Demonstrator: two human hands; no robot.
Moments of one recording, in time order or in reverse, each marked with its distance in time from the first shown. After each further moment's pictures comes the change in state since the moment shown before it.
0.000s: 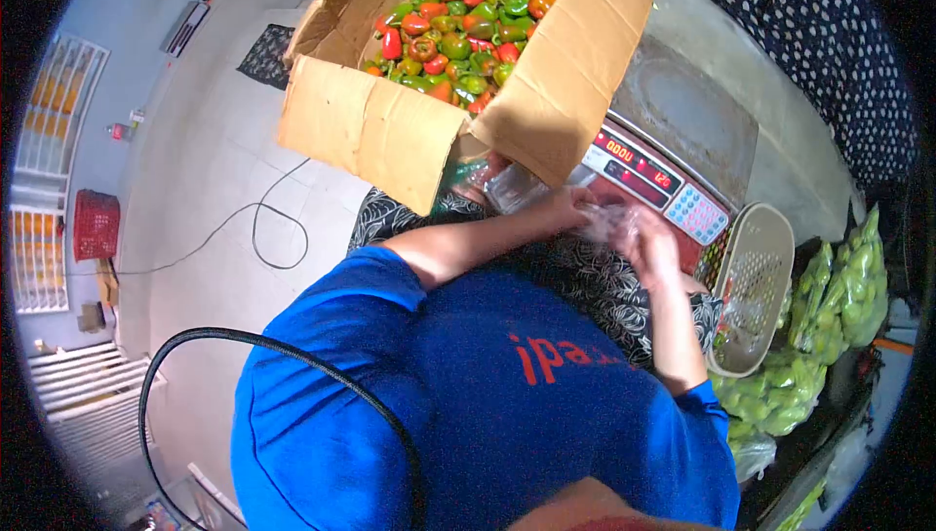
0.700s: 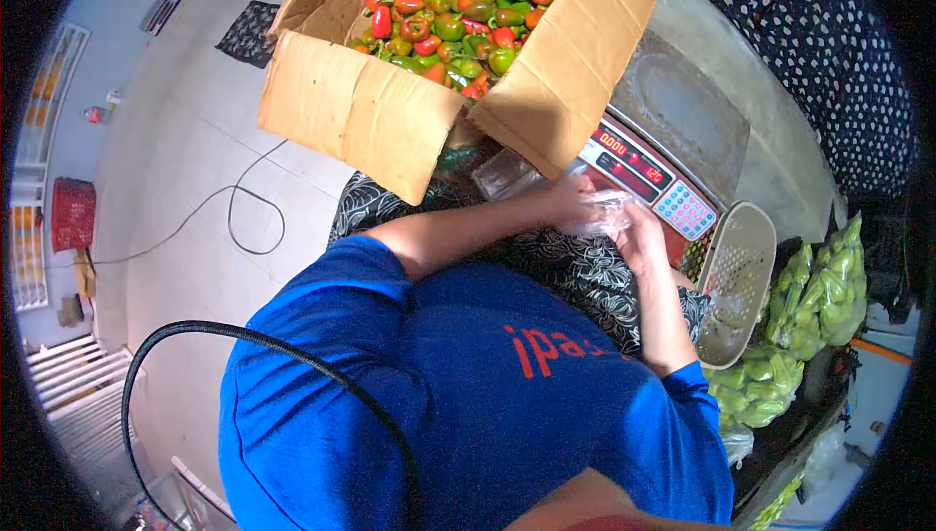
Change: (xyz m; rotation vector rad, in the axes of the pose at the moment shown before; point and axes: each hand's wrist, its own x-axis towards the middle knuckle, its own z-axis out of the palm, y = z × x) left_hand 0.015 0.018 0.002 -0.173 -0.283 -0.137; right_hand 0.007 -0.010 0.030 0.016 0.167 0.047
